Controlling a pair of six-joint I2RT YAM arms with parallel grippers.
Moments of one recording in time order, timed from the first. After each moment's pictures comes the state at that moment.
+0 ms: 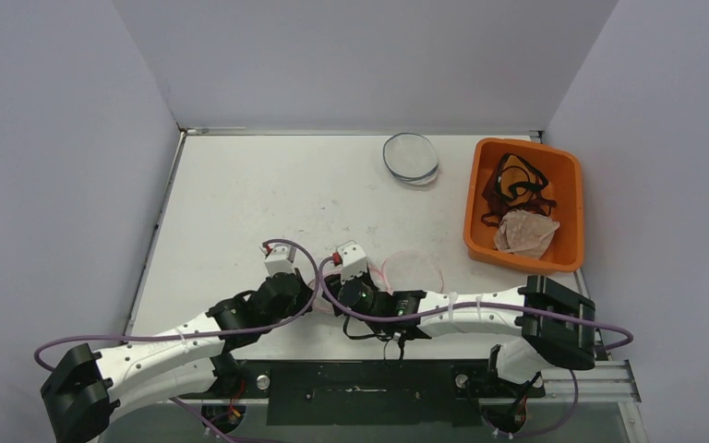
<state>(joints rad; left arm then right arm) -0.96 0.87 0.38 -0.21 -0.41 -0.87 1.29 1.49 0.81 0.04 0.56 0.47</state>
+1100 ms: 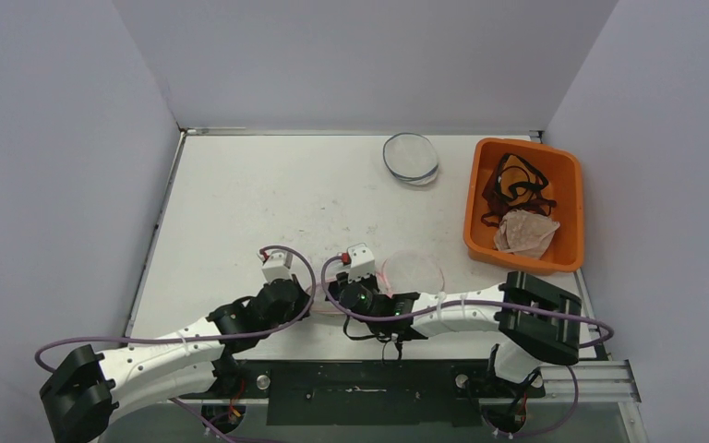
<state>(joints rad) -0.96 0.85 0.30 -0.17 -0.40 -0.91 1.24 1.60 0.75 0.13 0.66 0.57</state>
